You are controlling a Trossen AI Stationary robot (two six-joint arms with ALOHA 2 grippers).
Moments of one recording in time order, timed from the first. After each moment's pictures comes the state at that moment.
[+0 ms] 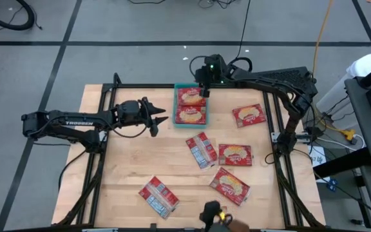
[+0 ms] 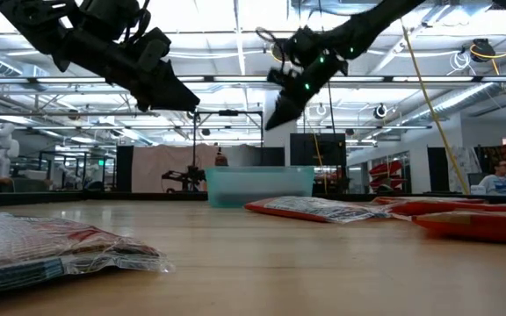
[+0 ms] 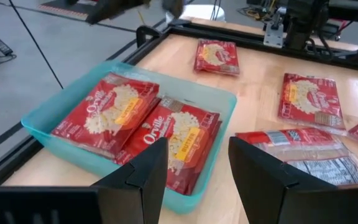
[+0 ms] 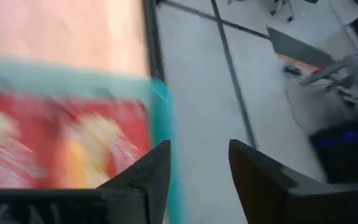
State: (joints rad) left arm 0.28 1.13 0.52 0.26 -0.04 -0.06; right arm -0.62 1.79 1.39 -0.22 -0.05 -0.62
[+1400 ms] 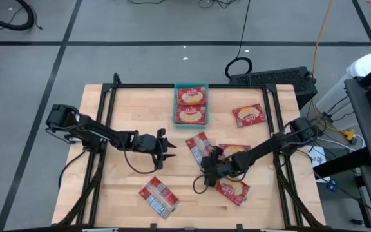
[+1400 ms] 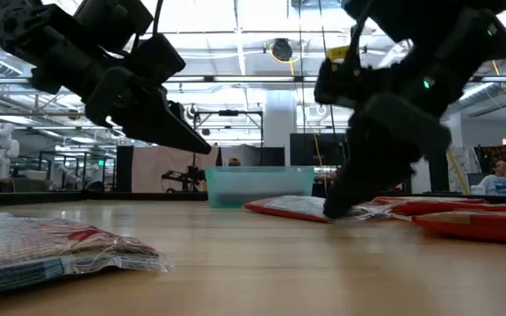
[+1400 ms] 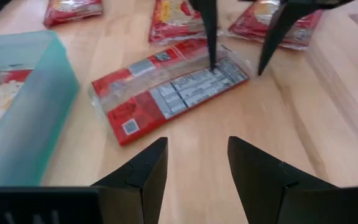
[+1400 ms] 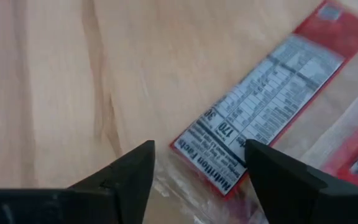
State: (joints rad) left arm -0.14 1.52 0.52 0.48 -0.11 0.04; right arm 0.38 1.79 0.87 -0.10 0.38 0.55
